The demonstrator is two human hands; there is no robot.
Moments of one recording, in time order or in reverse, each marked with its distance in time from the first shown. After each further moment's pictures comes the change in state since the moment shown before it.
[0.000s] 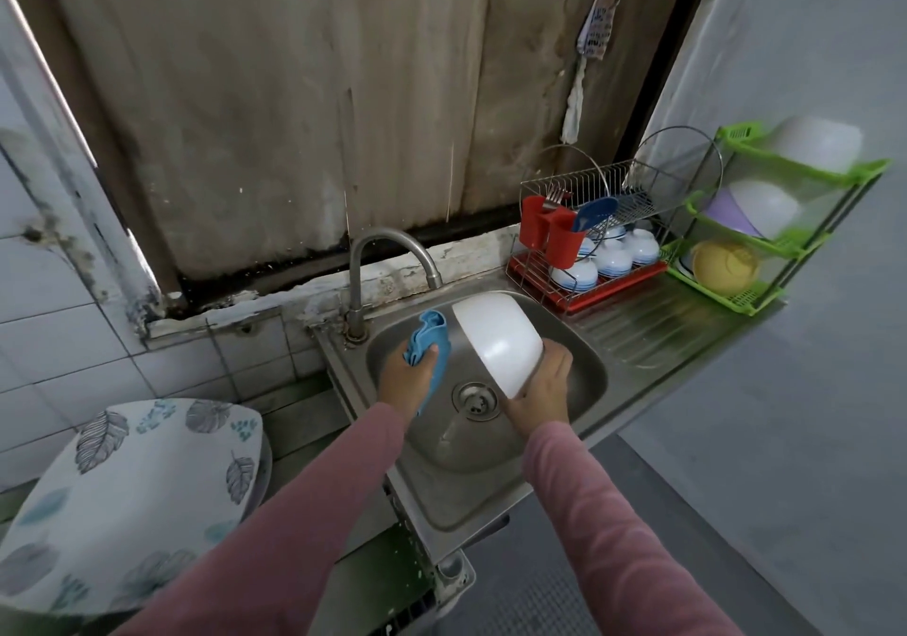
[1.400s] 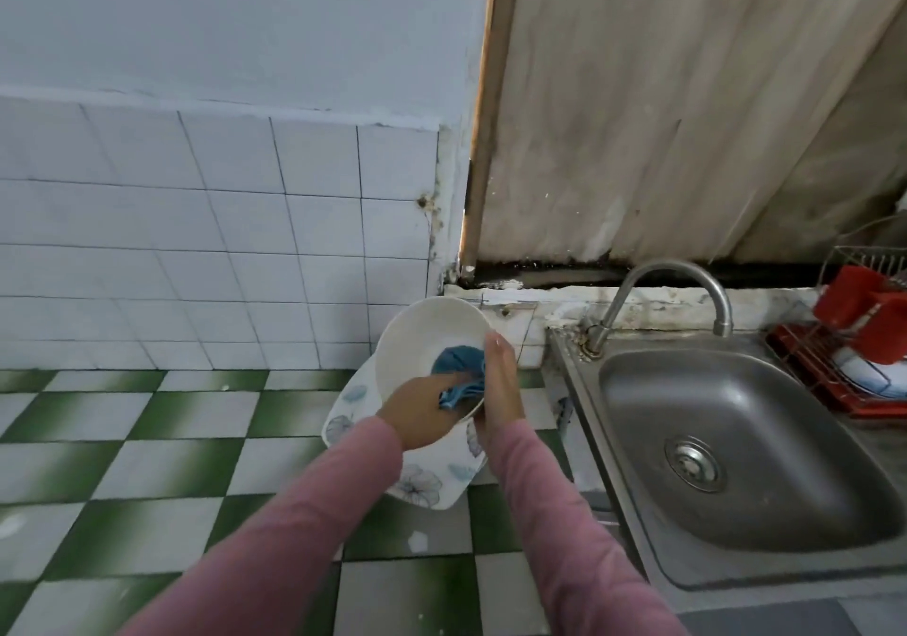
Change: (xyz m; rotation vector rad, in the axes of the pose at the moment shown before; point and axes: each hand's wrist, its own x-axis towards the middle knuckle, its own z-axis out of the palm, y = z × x) left_hand -0.097 -0.041 -0.293 0.700 -0.016 0.134; right_hand -0.164 -0.240 0.209 0.935 -0.790 0.343
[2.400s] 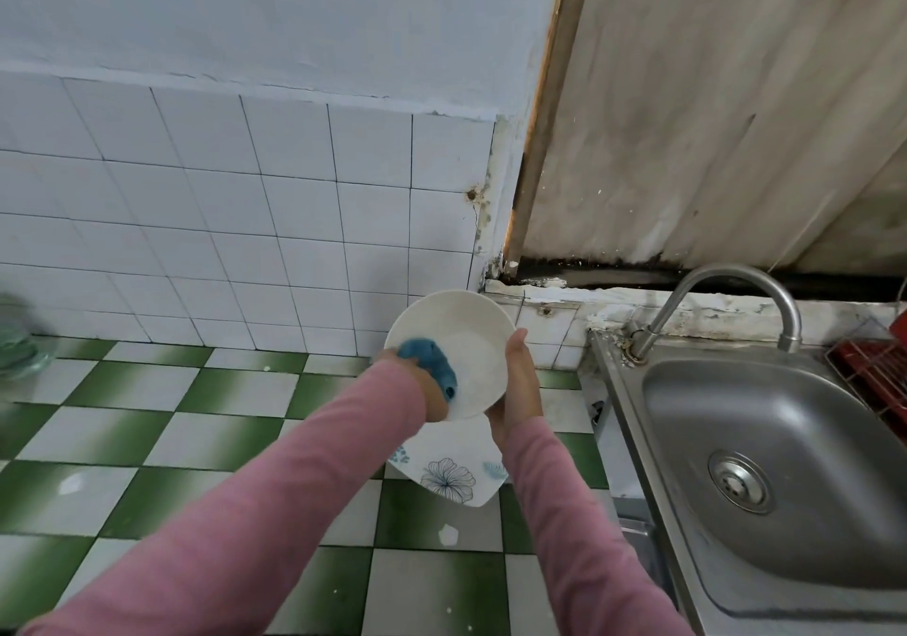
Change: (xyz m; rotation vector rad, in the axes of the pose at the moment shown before) left_hand -0.001 -0.008 -0.060 0.925 -0.480 -0.388; right_hand 0.009 0.019 0.030 0.150 -0.065 0.057
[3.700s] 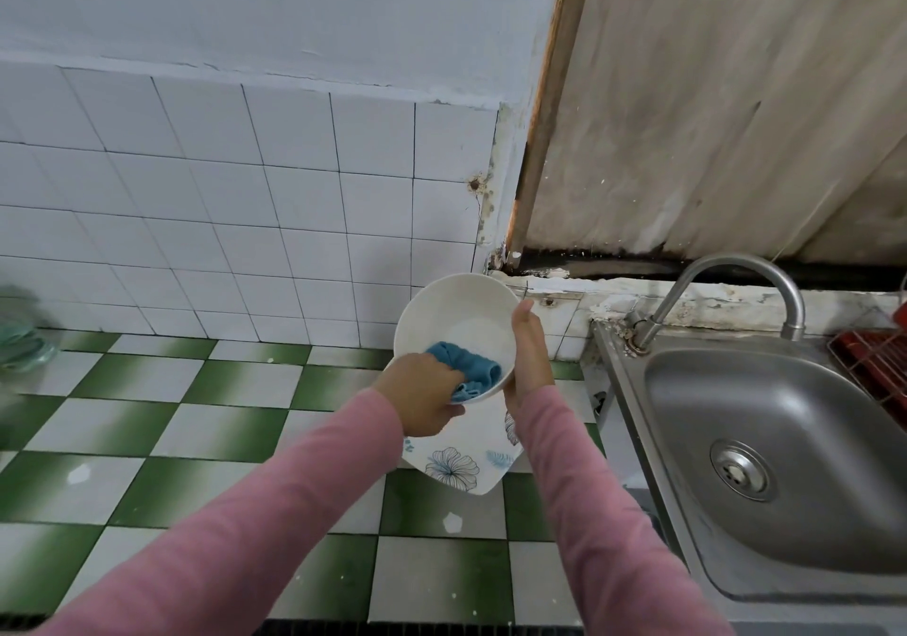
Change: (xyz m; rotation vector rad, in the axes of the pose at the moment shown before) left_hand 0.002 -0.005 0.038 -0.127 0.492 0.318; right_hand 0.001 -0.026 0.008 -0.149 0.043 -0.032
